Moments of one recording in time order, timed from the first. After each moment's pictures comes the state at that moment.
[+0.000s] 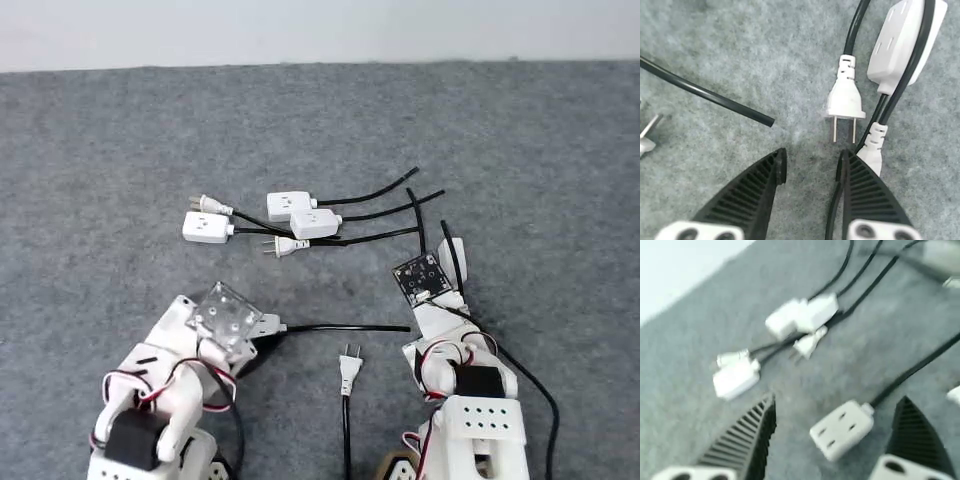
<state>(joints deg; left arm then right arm) 11.3 -96.7 80.1 67.3 -17.5 -0.6 -67.3 86.4 50.5 27.6</state>
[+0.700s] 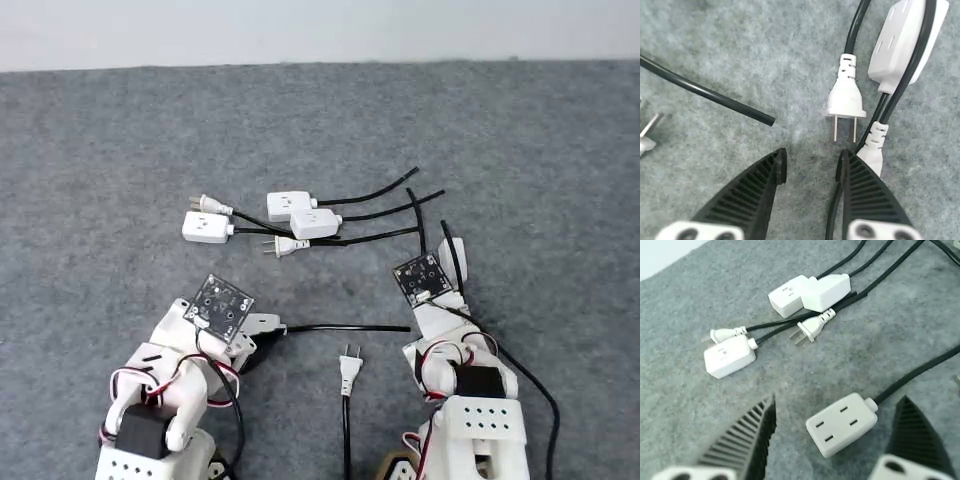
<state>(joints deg) 9.2 -97.1 87.4 62.6 -13.0 -0.6 -67.3 86.4 50.6 27.6</state>
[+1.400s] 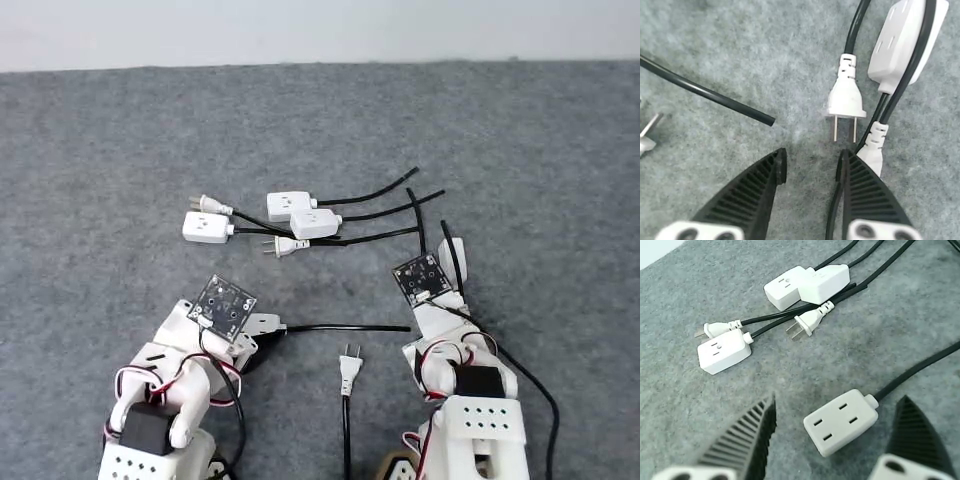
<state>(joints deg) 9.2 -97.1 89.8 60.8 -13.0 -0.6 -67.3 86.4 50.6 27.6</state>
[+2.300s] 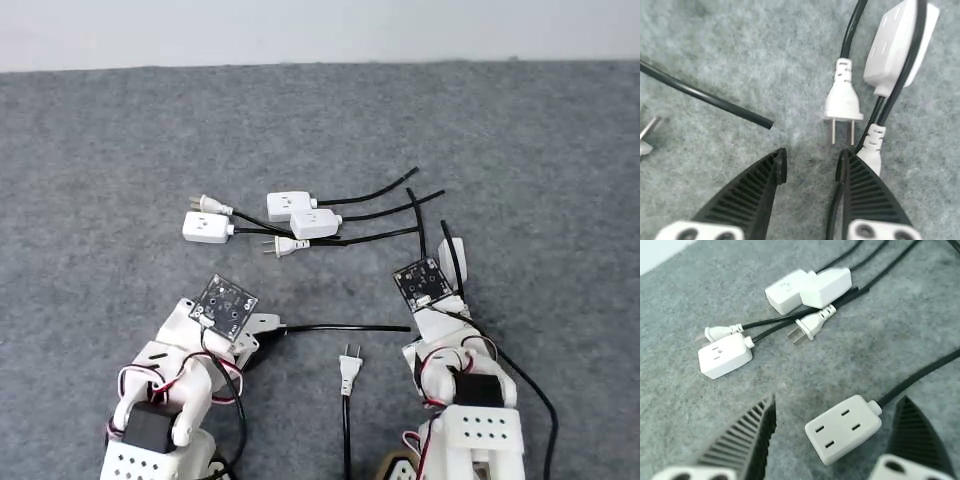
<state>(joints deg) 9.2 -97.1 91.8 57.5 -13.0 -0.5 -73.7 90.0 50.6 27.6</state>
